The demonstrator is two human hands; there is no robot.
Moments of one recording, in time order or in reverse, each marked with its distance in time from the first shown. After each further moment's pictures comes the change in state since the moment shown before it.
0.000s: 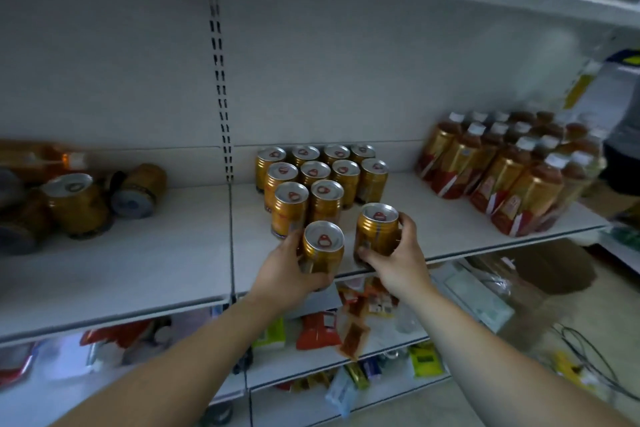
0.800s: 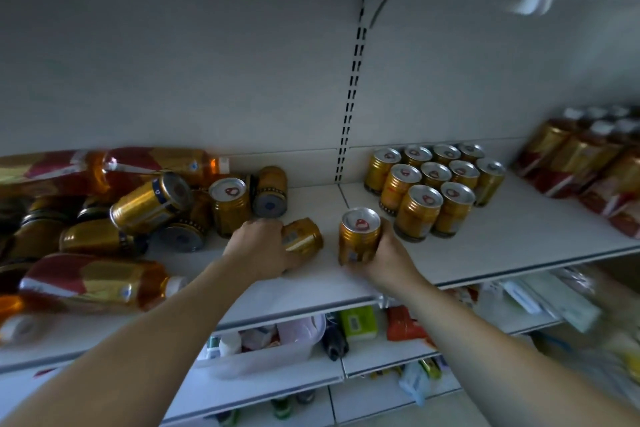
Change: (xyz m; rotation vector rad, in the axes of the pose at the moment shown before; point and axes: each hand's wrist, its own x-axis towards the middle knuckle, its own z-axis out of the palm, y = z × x) left_hand -0.002 -0.107 -0.241 0.752 -0.103 -0.187; right_hand -0.032 -0.102 0.207 -0.059 -0.296 -0.002
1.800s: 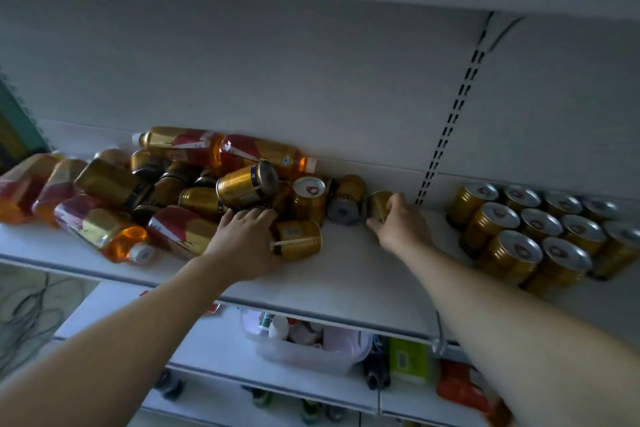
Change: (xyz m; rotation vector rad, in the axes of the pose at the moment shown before) left_hand -0.067 -0.072 -0.026 0.132 0.256 -0.192; right_hand 0.096 -0.067 0.055 -0.576 -0.003 -0.089
